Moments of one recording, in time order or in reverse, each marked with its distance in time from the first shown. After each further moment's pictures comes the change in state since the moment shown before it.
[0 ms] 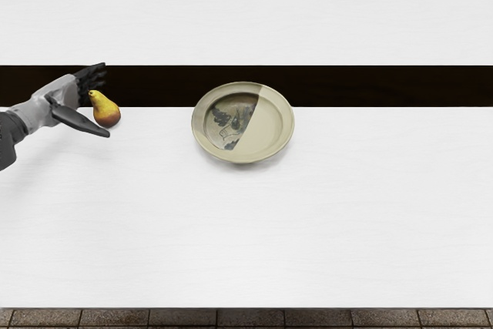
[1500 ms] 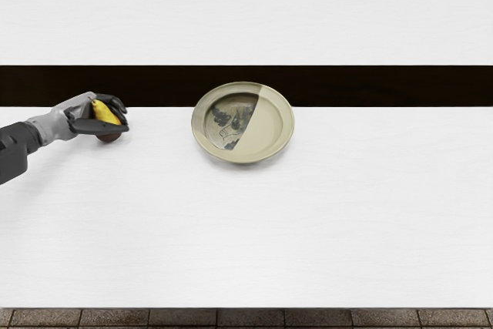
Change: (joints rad) left arm -0.008 -0.021 0.162 -0.014 -0.010 -0.016 -0.020; right arm -0.007 0.000 0.000 0.003 -0.005 0.000 0.000
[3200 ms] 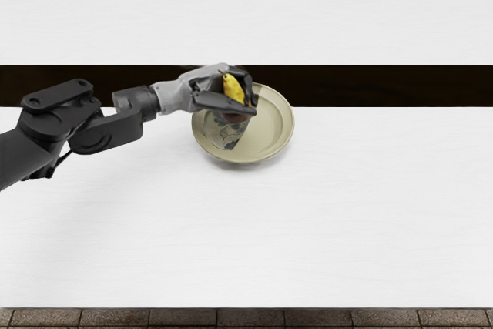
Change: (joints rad) left arm -0.226 -0.197 0.051 -0.317 -0.045 0.020 0.022; right arm 0.000 0.000 0.003 0.002 0.002 0.000 -0.013
